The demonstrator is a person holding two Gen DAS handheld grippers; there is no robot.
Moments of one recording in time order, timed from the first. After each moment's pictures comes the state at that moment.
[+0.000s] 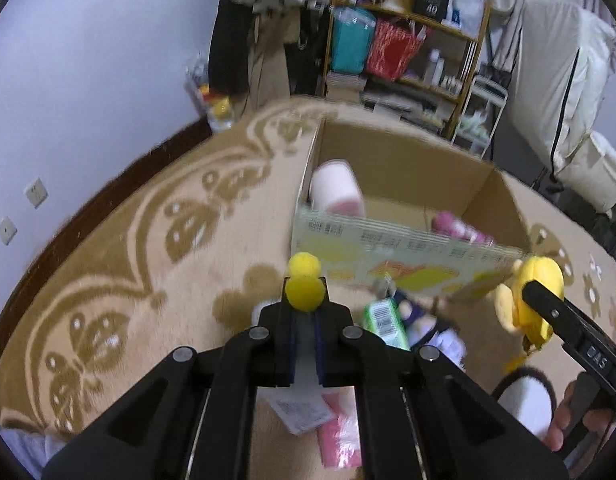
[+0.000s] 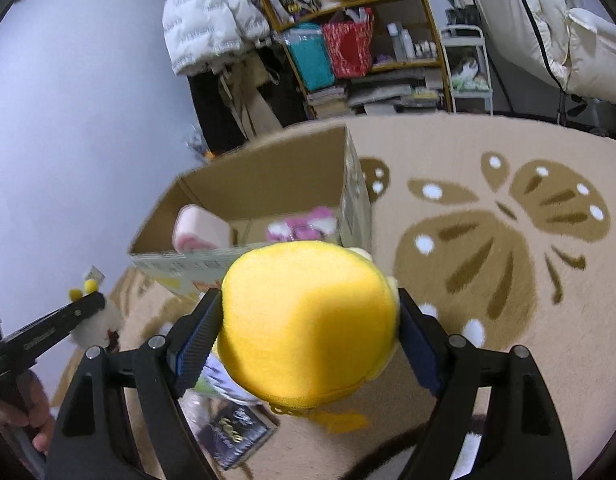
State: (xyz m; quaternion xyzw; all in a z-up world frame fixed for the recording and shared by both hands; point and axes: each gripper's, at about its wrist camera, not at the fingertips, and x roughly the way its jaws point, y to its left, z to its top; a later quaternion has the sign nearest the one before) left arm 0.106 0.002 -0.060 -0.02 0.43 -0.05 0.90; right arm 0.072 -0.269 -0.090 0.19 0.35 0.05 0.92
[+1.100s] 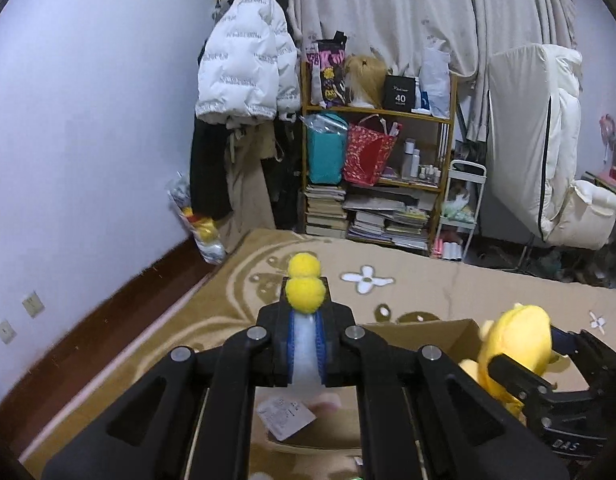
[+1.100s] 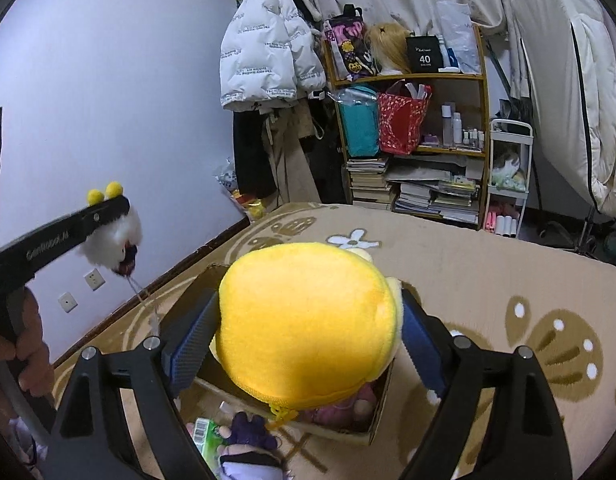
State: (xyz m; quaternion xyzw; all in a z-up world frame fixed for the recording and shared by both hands) left arm 0.185 -0.036 0.058 0.02 0.24 -0.07 0.97; right arm 0.141 -0.252 -0.015 0.08 0.27 0.08 0.96
